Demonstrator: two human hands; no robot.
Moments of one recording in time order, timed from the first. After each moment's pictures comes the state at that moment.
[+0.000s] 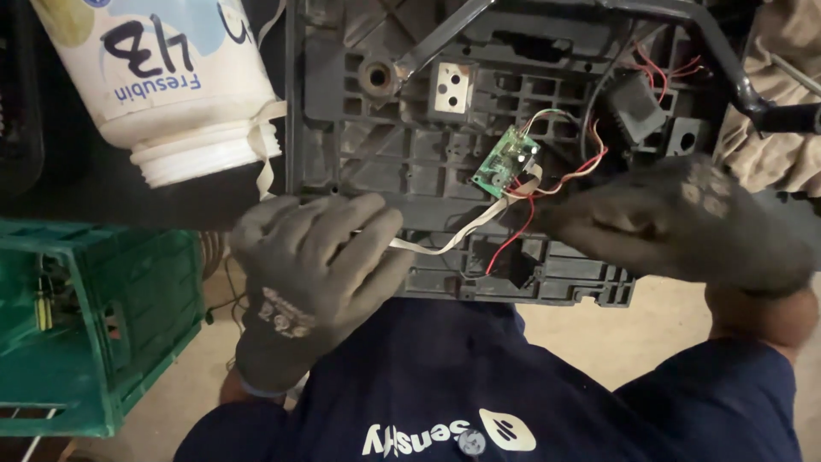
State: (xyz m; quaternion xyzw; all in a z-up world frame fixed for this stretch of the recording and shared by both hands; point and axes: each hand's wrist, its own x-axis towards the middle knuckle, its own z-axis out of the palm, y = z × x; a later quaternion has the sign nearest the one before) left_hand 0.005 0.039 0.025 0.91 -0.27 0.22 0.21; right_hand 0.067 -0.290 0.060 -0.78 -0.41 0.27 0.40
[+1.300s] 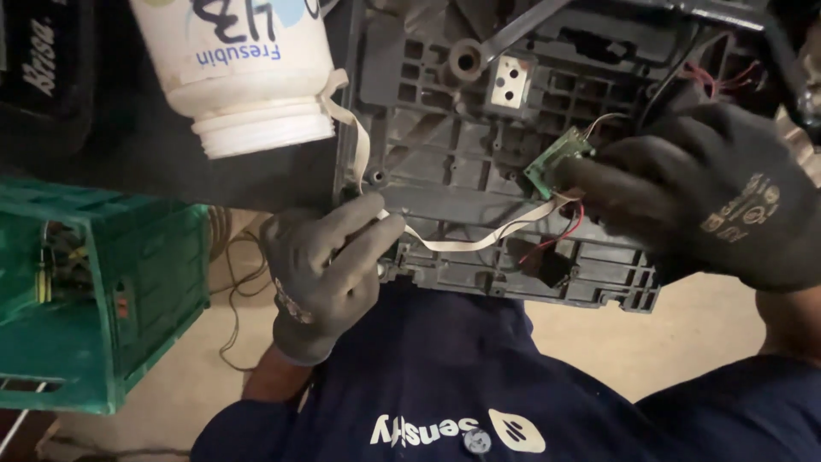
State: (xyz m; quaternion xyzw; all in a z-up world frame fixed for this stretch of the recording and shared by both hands) left_hand -0.026 0.065 0.002 0.90 -0.17 0.23 0.33; right_hand 0.083 -0.279 0.054 -0.82 -0.55 0.00 -0.16
